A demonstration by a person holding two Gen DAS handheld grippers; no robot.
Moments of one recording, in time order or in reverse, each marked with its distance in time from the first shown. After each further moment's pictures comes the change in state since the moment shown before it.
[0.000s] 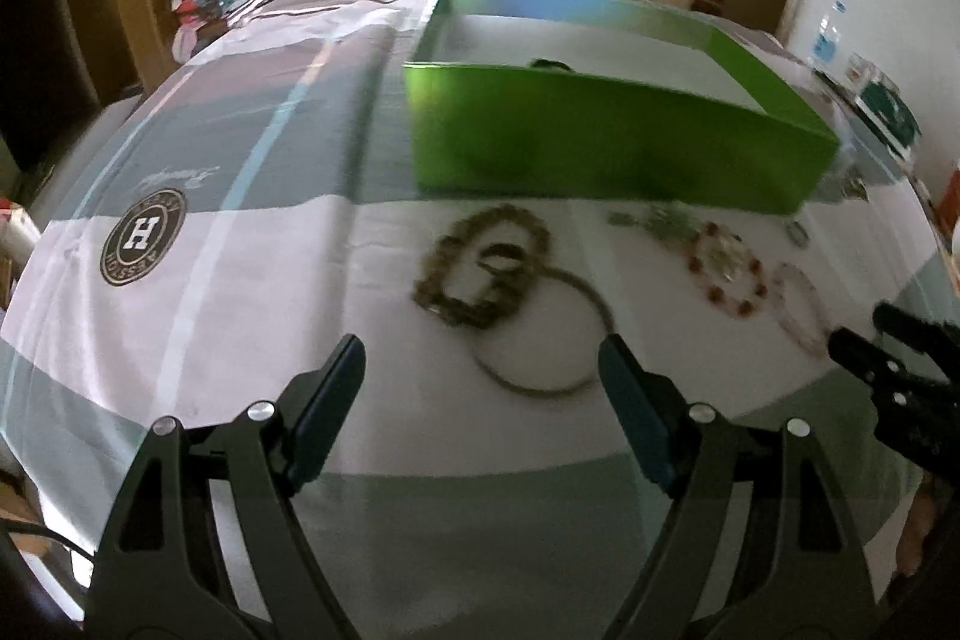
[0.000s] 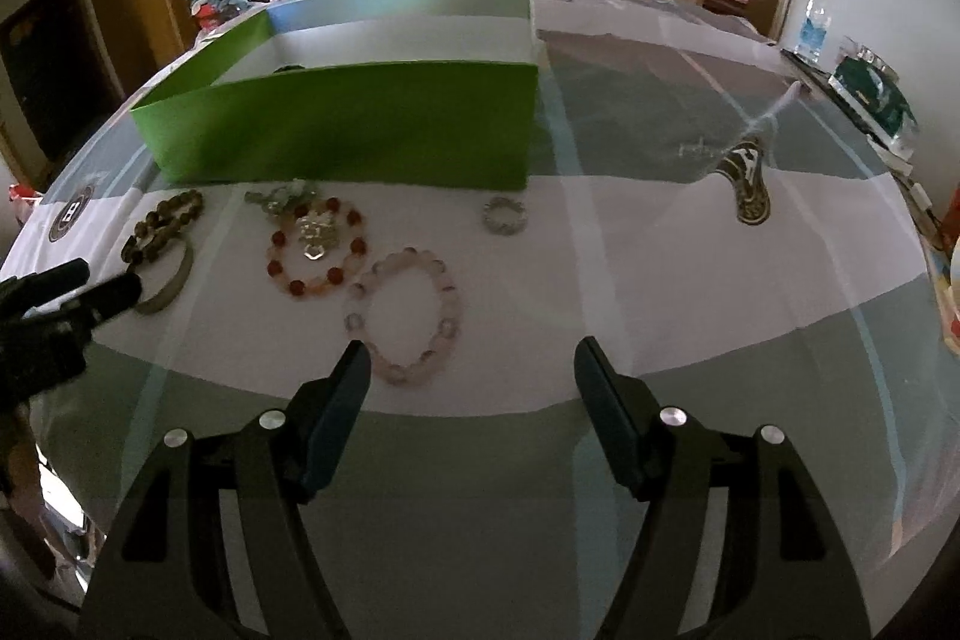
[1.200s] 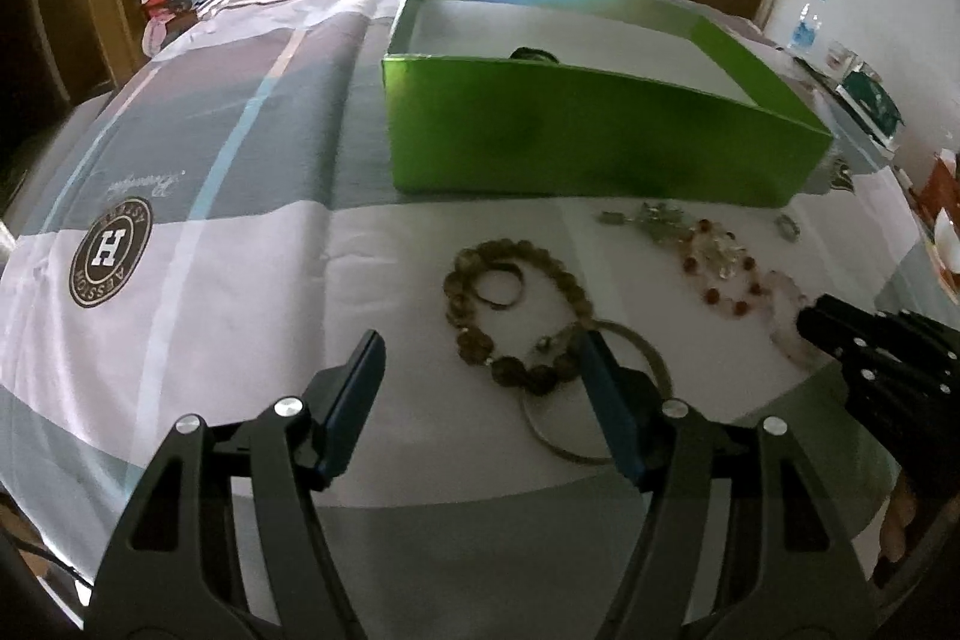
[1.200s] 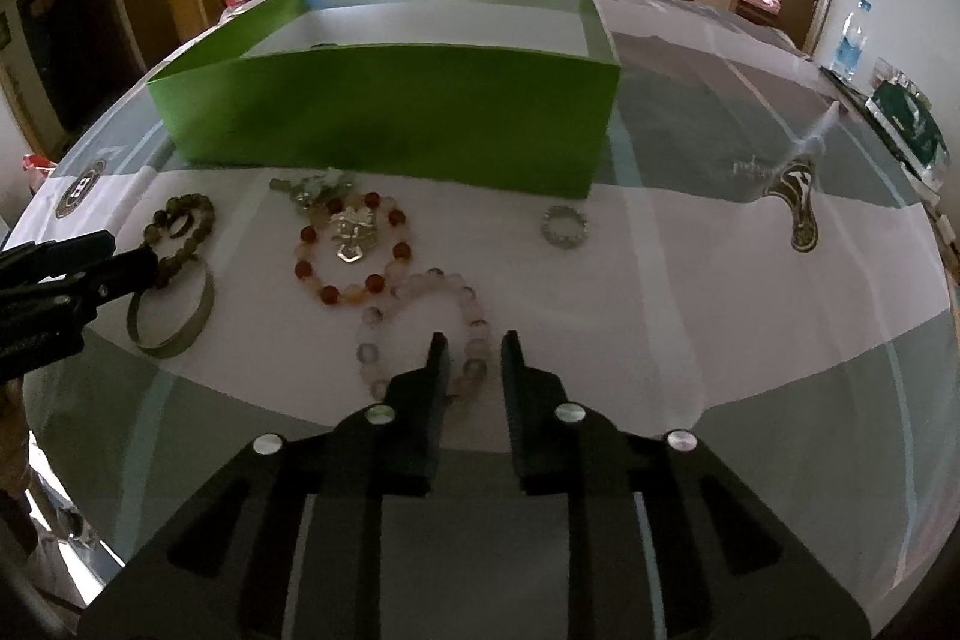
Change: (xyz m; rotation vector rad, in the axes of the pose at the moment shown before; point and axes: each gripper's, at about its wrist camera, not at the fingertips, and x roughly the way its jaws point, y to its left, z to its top) left arm 0.016 0.004 0.011 0.029 0.049 -0.070; right arm 0.017 0.020 0.010 -0.072 0.017 0.028
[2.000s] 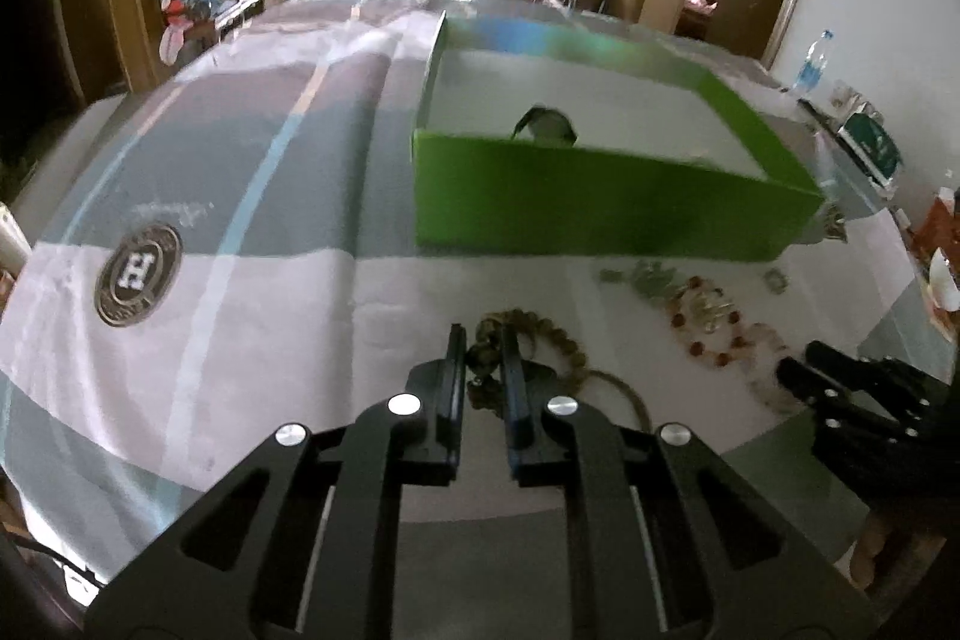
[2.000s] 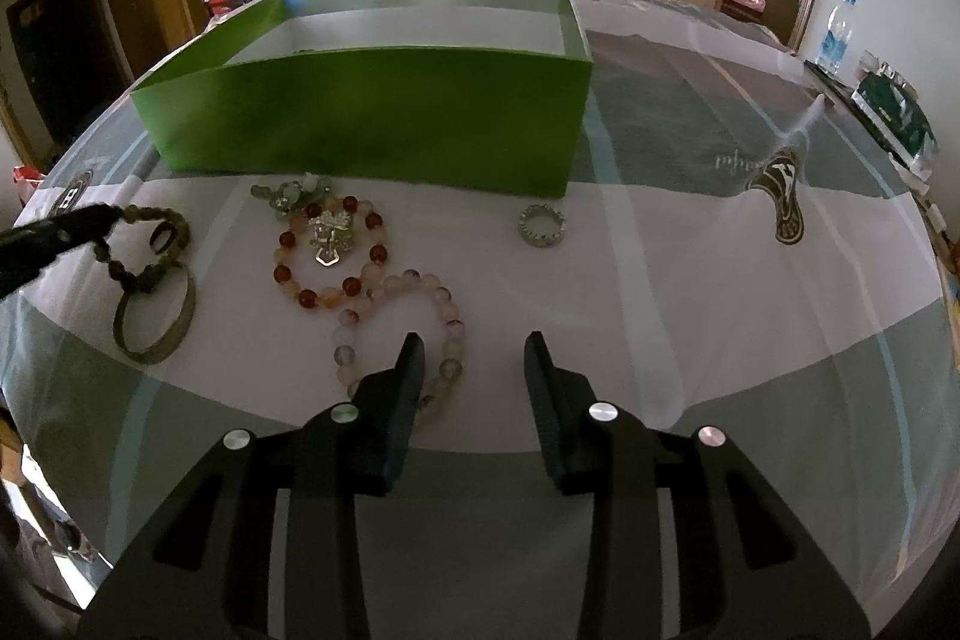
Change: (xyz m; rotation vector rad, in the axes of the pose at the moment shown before) left arm -0.027 0.004 0.012 -0.032 -0.089 0.012; right arm 0.001 -0.003 -0.003 0.018 -0.007 0.000
